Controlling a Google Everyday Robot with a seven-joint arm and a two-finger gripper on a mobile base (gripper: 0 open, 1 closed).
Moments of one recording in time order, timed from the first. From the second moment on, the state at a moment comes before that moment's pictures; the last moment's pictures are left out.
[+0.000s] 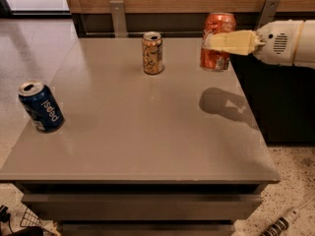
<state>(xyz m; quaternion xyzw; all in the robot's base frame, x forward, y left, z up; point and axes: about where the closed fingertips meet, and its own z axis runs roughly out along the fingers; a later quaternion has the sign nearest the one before) 0.587 -0.159 0.986 -0.22 0.76 0.36 0.49</state>
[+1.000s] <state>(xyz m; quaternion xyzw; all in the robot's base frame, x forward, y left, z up) 0.546 -0.123 0.933 -0.27 0.70 0.35 0.56</state>
